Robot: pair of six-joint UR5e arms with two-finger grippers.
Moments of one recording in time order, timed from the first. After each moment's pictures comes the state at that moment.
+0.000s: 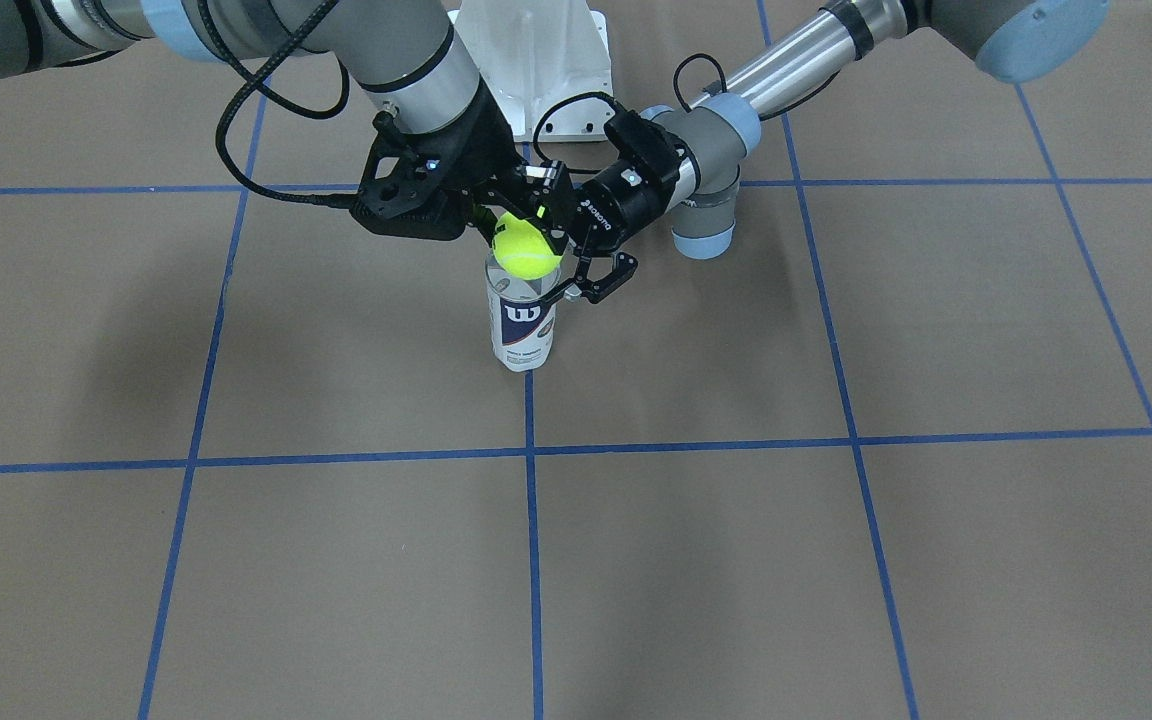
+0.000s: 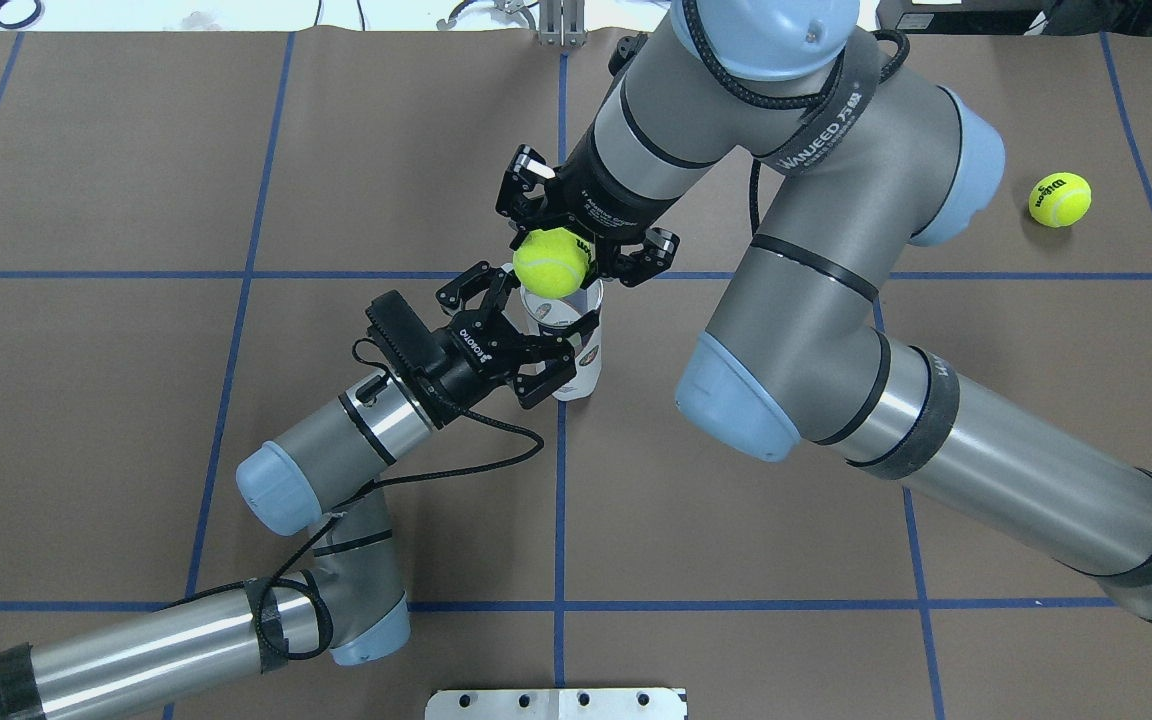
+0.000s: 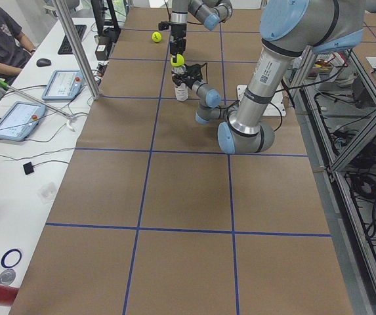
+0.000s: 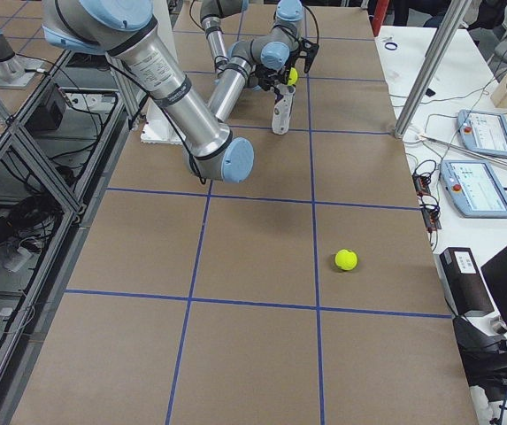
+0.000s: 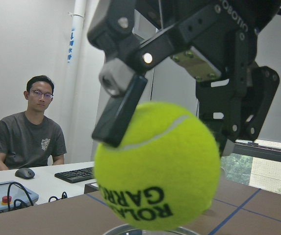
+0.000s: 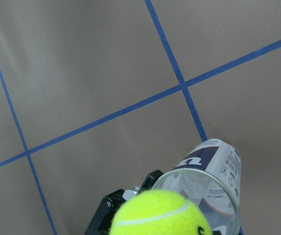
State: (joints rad) left arm -0.35 -2.26 -1.15 -3.55 -1.16 -0.38; right arm 0.69 -0.75 1.76 -1.52 2.12 1.62
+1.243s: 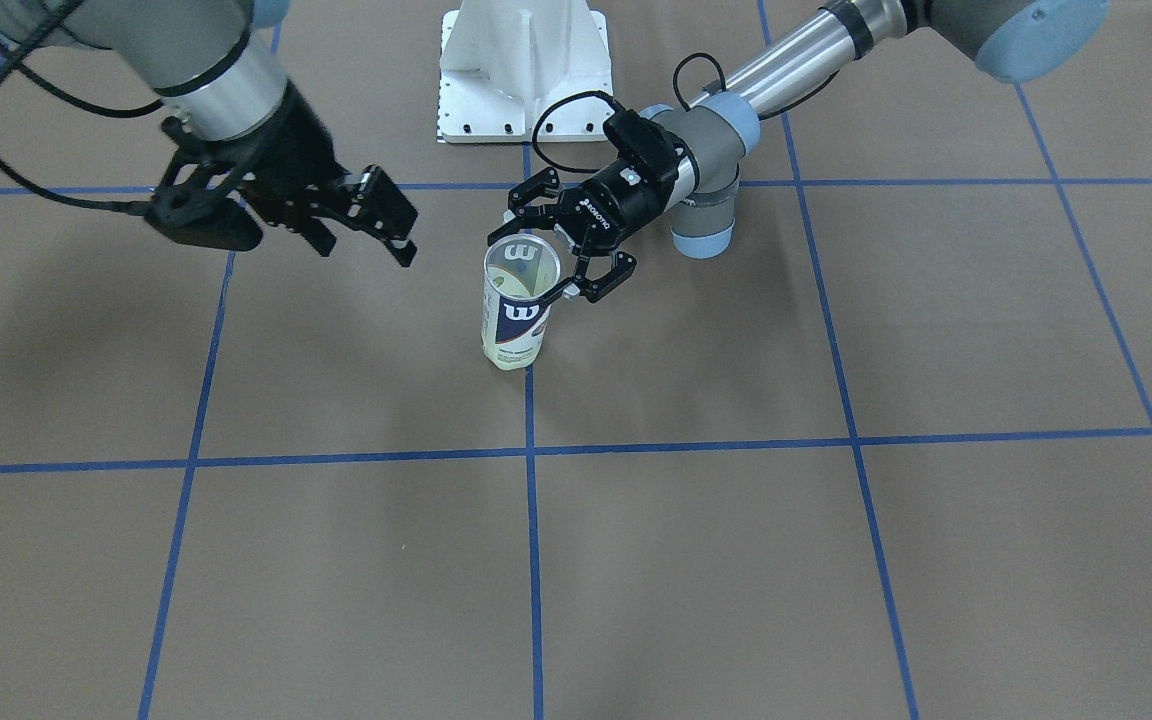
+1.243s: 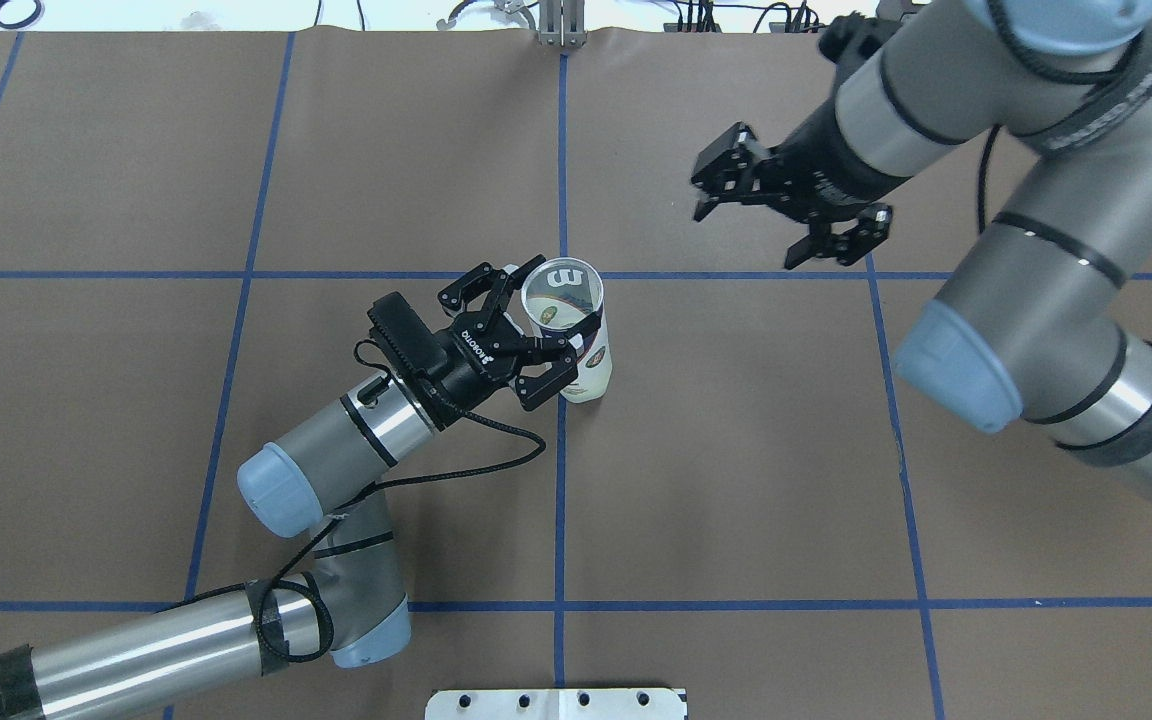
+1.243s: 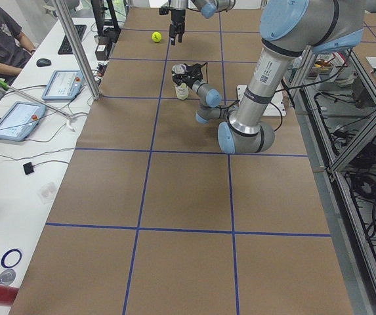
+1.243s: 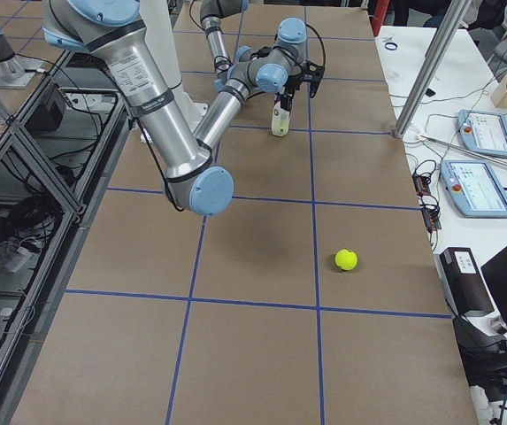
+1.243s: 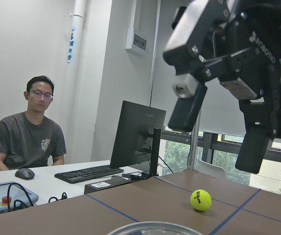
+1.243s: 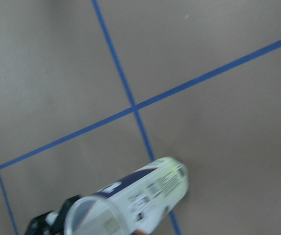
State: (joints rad) left arm -0.35 -2.26 -1.16 -3.54 -1.16 -0.38; right arm 0.89 -1.06 1.94 -1.54 2.23 1.41
